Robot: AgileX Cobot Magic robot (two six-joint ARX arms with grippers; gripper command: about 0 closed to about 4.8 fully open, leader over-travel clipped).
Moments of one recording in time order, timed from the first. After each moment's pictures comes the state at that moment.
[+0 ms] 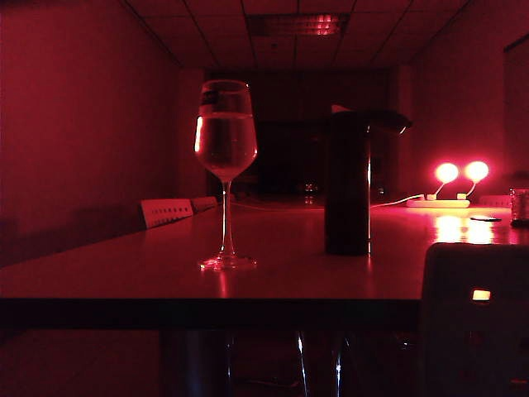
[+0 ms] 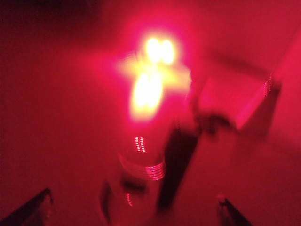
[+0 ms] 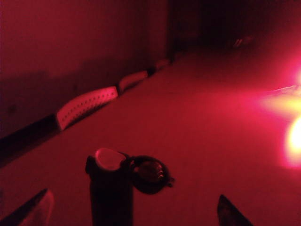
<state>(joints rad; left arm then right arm) -0.37 0.89 0.63 0.34 0.21 -0.20 0.16 0.88 0.64 0.37 -0.12 0.04</state>
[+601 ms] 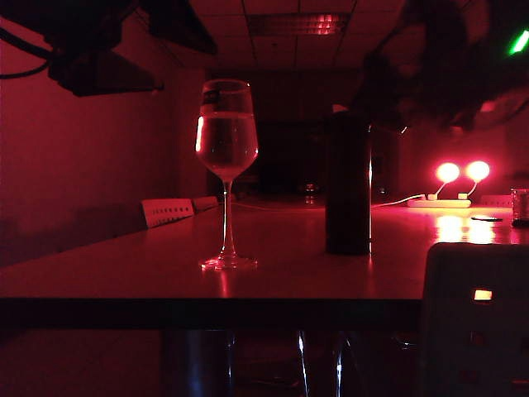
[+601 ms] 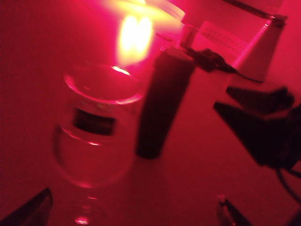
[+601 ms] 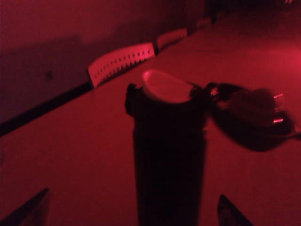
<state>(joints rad) -0.53 1.13 0.63 0.38 0.15 -0.16 0.33 1.53 0.64 0.91 -0.08 0.07</state>
